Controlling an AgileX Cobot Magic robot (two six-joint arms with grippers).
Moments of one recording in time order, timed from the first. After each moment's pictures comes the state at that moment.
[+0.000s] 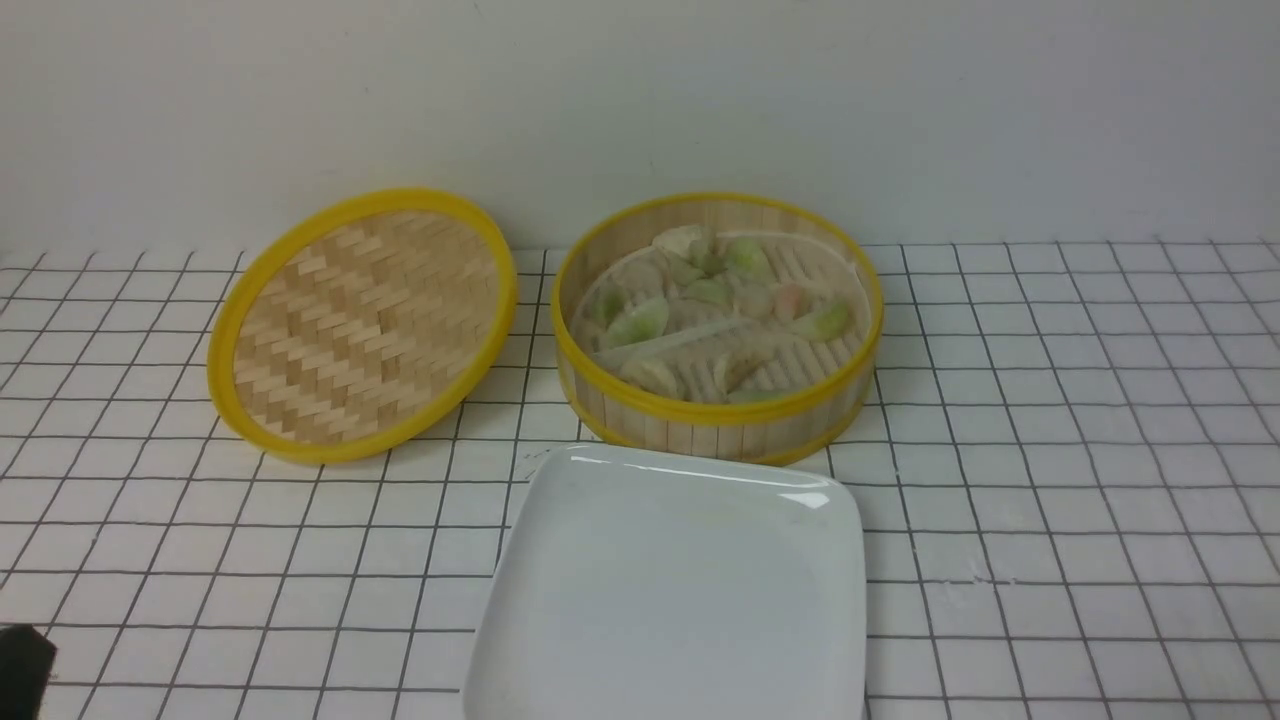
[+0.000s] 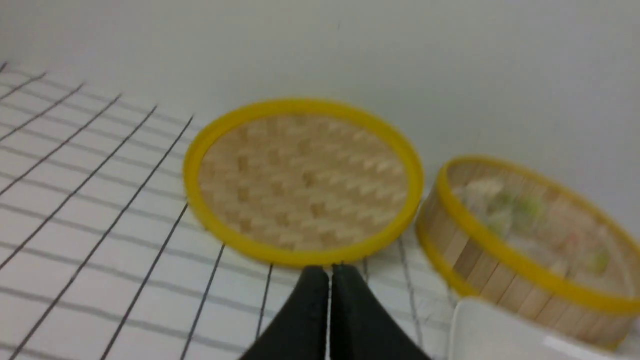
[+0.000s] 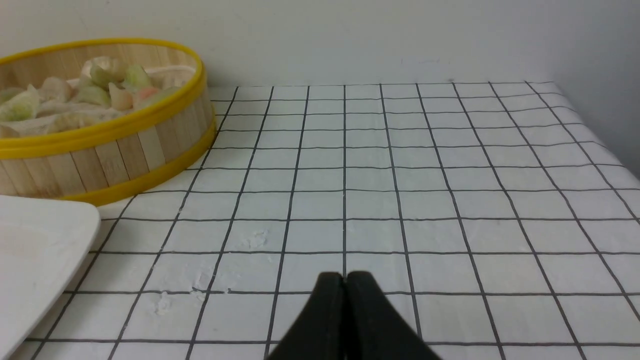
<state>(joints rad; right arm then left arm) -0.03 -0.02 0.02 0.06 0.40 0.00 -0.02 -0.01 0.03 -0.27 0.09 -0.15</state>
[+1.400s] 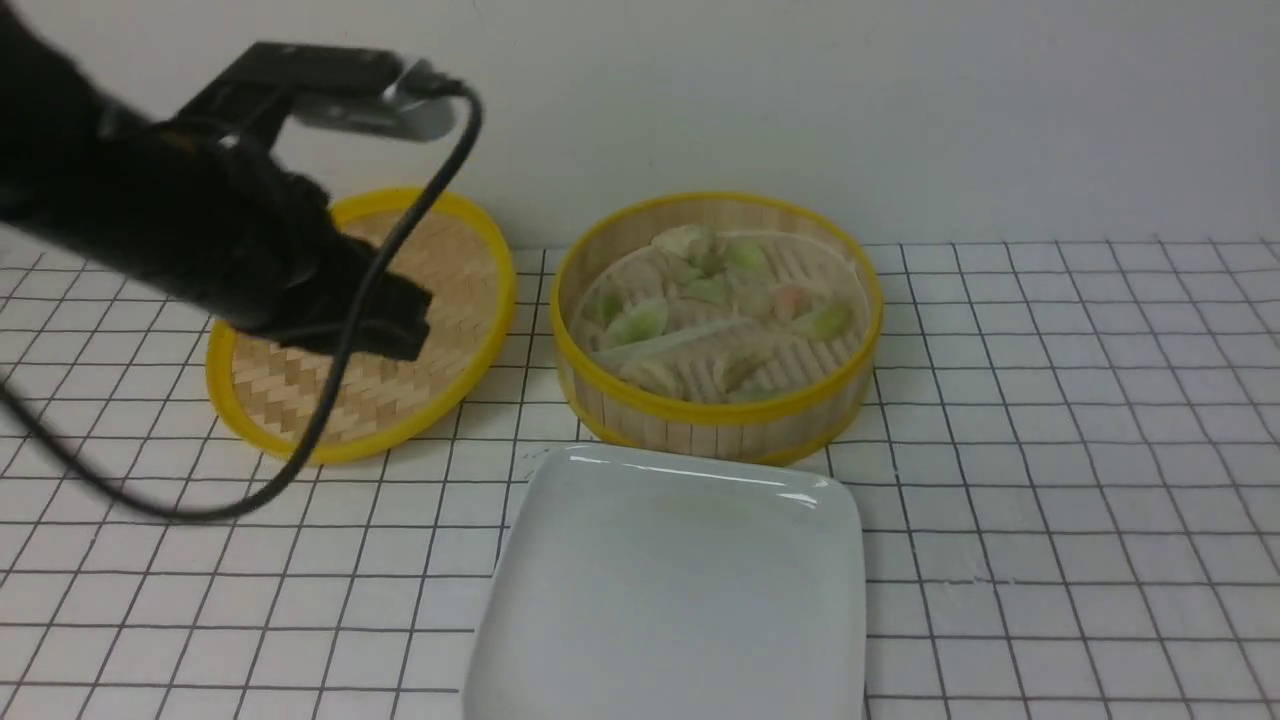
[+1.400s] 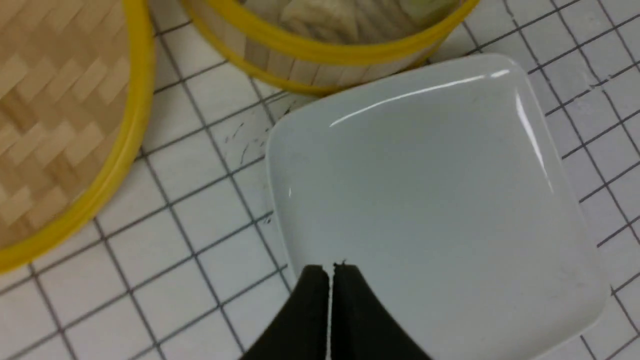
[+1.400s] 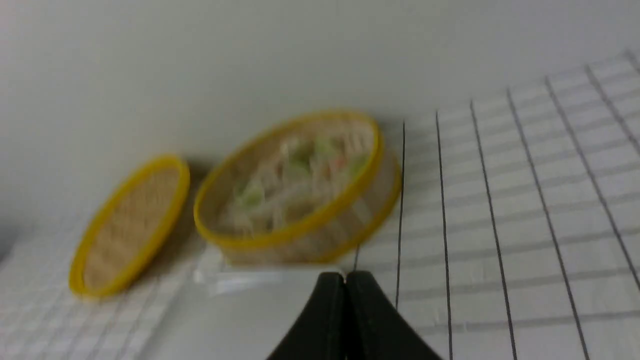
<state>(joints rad) -0.03 0.41 -0.52 0.55 0.80 -0.13 -0.20 1.53 -1.37 -0.45 1.01 0.42</state>
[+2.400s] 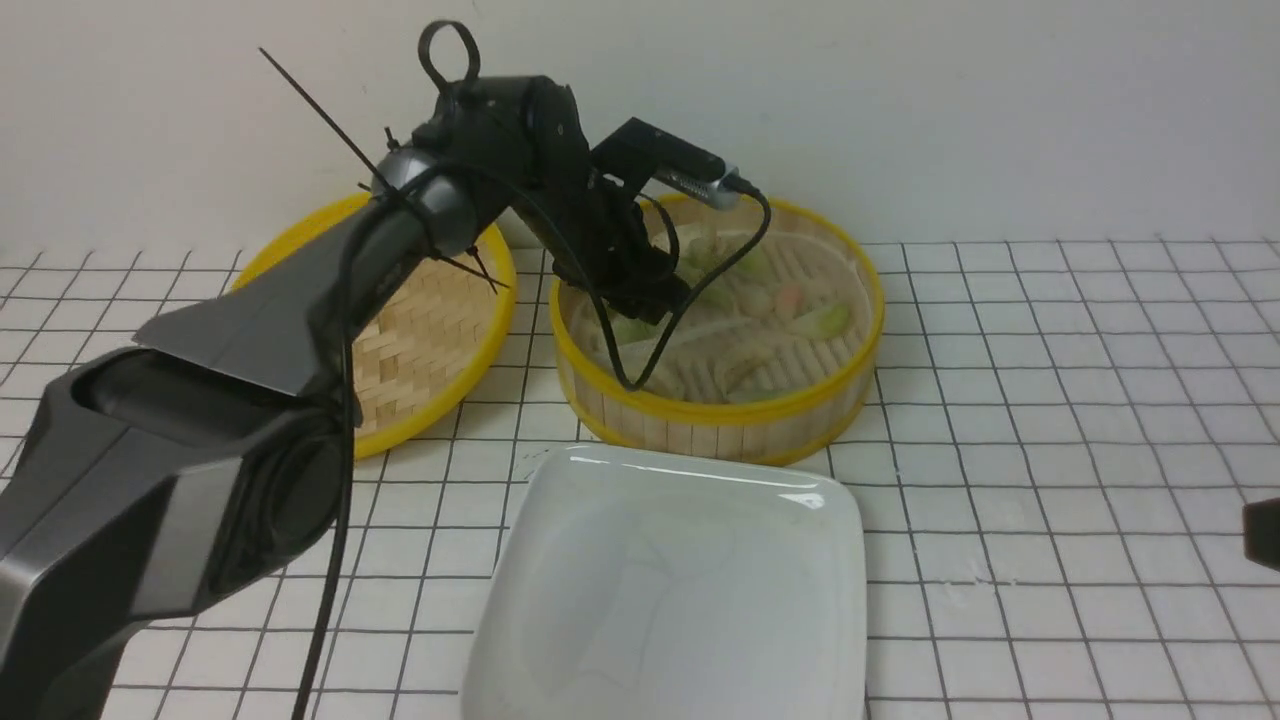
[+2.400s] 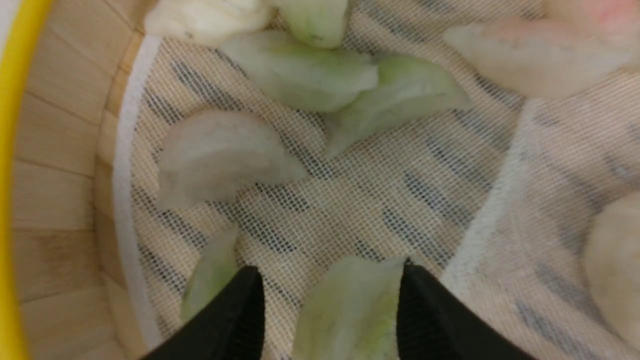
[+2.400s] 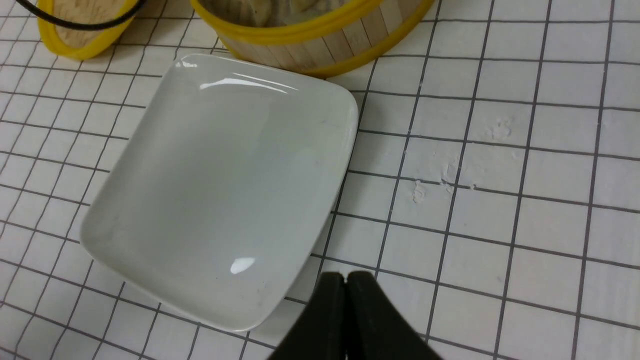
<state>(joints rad) -0.03 0.77 -0.80 0.52 1.11 -0.25 -0.37 2.54 -2.37 -0.22 0.96 0.40</state>
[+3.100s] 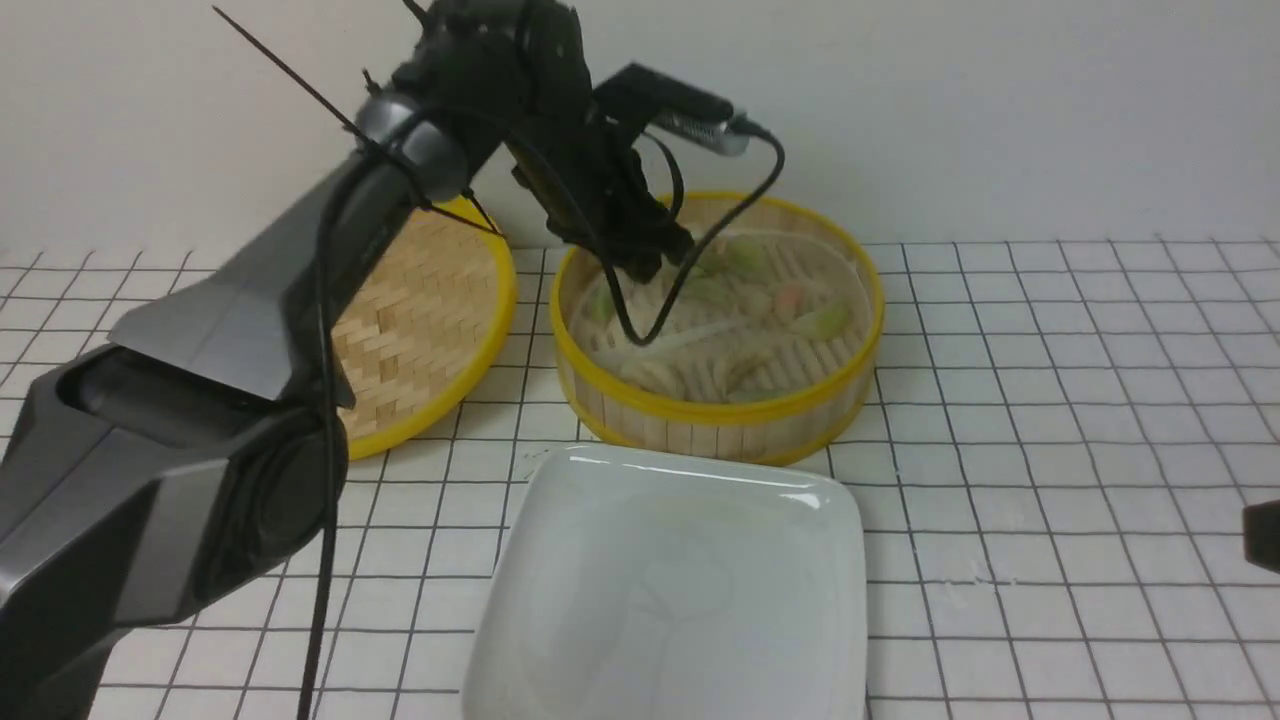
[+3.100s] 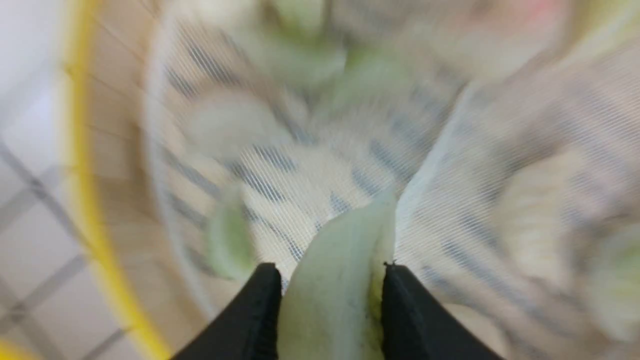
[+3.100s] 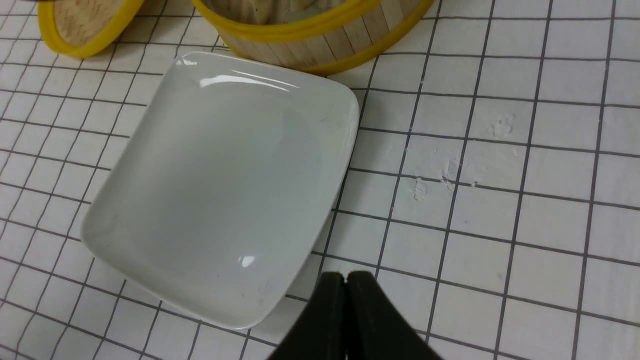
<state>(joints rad) -0.03 0.77 -0.80 0.52 1.12 -0.25 -0.38 2.47 -2.57 -0.17 1.22 0.30</state>
